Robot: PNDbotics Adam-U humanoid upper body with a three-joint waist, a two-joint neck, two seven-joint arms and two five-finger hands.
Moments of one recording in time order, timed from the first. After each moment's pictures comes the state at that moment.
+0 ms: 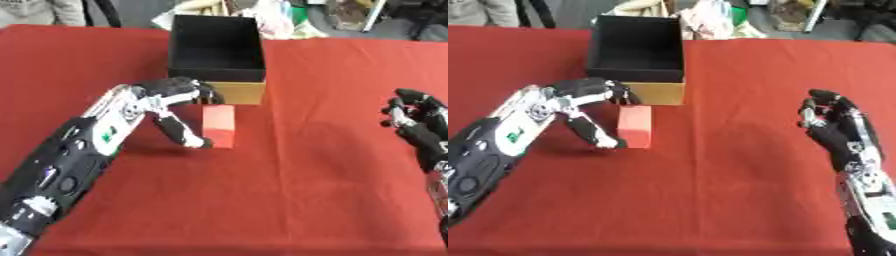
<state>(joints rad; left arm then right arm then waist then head) -0.83 0.32 -0.44 -1.14 -0.67 -0.32 -0.48 -0.26 -0.33 -0.02 -1.51 -0.27 -0.06 -0.09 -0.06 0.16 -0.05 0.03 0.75</state>
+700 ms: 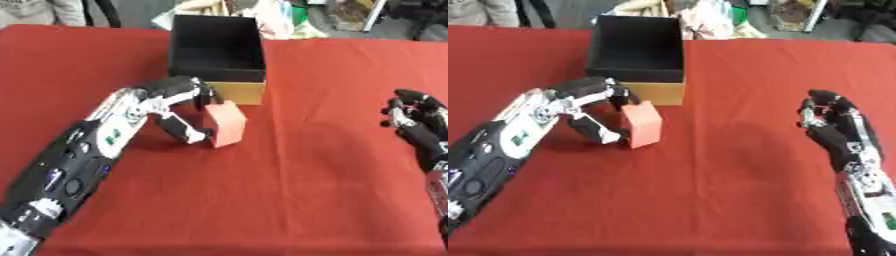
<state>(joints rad) -0.83 0.32 -0.43 -1.16 -0.66 -0.28 -0.39 -0.26 -0.33 -0.02 -1.51 -0.27 -0.06 -0.09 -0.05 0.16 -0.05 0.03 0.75</state>
